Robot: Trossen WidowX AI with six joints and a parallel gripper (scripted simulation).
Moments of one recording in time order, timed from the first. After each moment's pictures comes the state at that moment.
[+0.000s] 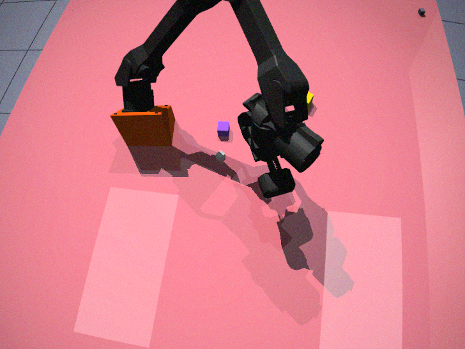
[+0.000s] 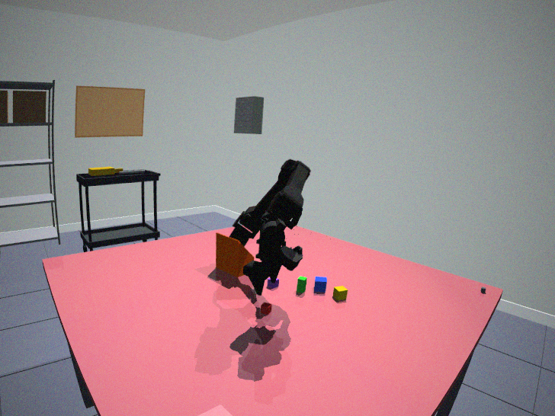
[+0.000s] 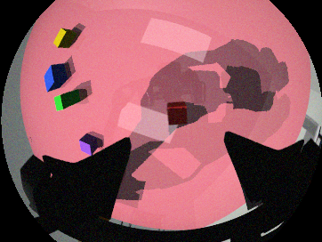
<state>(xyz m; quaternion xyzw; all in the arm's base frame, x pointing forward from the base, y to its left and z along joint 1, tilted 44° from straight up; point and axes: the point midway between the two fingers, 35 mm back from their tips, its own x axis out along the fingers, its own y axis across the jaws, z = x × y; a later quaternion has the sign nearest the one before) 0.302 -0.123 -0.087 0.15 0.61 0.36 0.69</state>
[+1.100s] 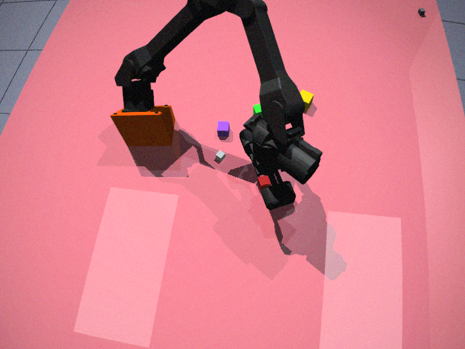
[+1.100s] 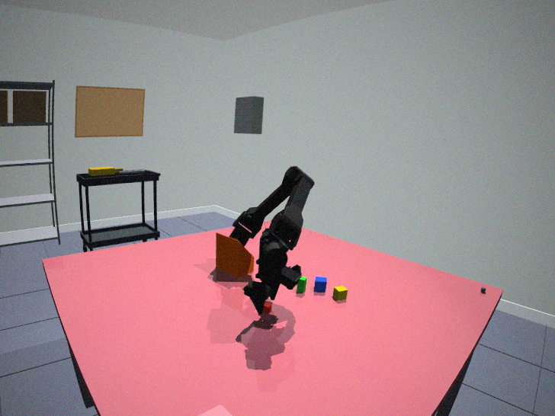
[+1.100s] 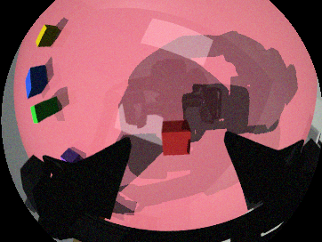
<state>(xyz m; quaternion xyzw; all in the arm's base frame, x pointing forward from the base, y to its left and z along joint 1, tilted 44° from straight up) 0.307 -0.086 -0.130 0.14 0.60 0.37 0.70</state>
